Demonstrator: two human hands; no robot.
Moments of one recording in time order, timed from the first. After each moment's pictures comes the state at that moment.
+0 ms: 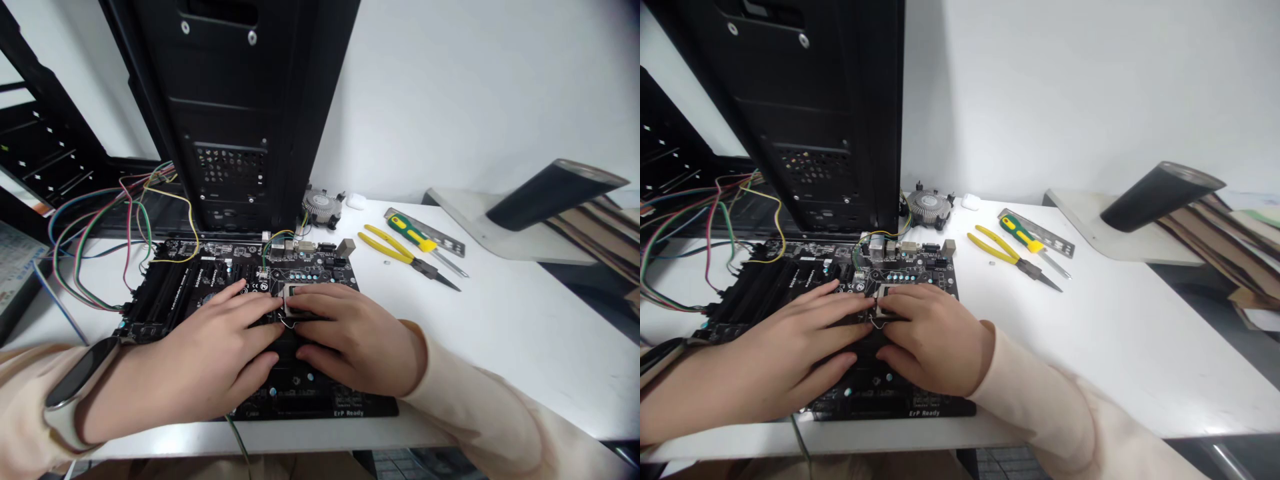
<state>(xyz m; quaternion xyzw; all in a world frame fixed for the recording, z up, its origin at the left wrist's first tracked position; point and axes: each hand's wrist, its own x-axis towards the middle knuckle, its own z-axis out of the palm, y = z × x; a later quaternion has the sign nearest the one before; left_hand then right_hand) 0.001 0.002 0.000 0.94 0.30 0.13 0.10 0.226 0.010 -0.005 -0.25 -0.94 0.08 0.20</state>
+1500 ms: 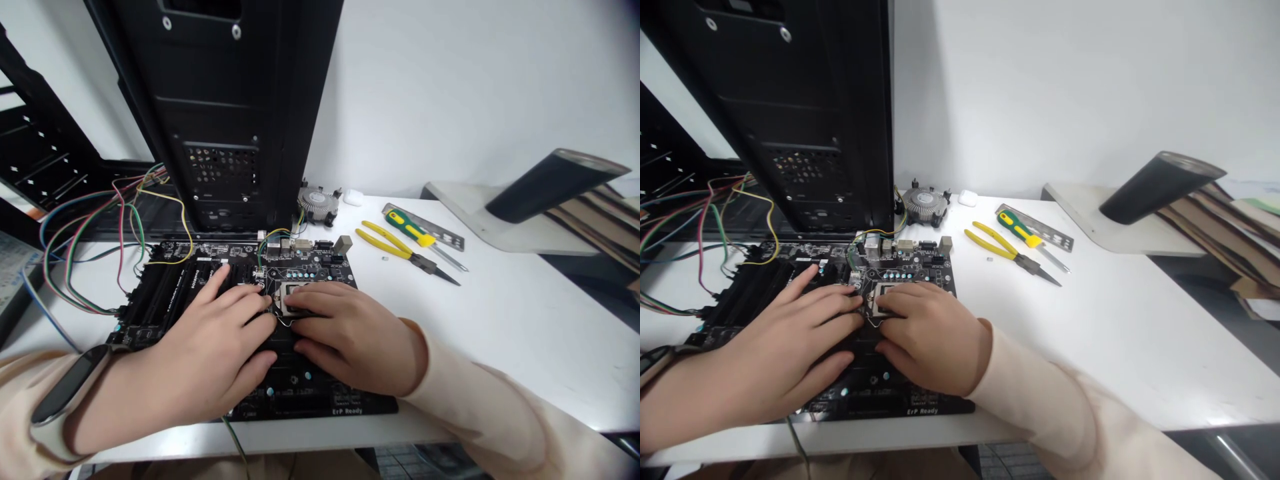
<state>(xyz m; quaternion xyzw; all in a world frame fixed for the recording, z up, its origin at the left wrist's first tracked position) 0.001 -0.001 -0.005 0.93 0.32 0.14 0.06 0.226 0.007 -0.003 -0.27 -0.94 0.07 0.18</state>
